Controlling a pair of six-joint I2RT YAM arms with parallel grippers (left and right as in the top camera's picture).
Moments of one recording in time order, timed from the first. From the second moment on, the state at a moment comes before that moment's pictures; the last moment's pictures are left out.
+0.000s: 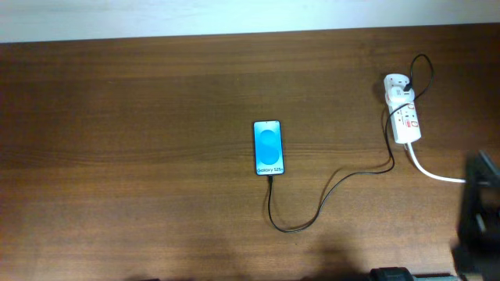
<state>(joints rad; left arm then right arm) 0.05 0.01 1.61 -1.69 -0.40 -0.29 0.00 0.48 1.37 -0.51 -0.29 0.62</state>
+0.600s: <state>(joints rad) 0.05 0.01 1.61 -1.69 -0.40 -0.29 0.01 0.04 1.38 -0.53 -0.10 0.46</state>
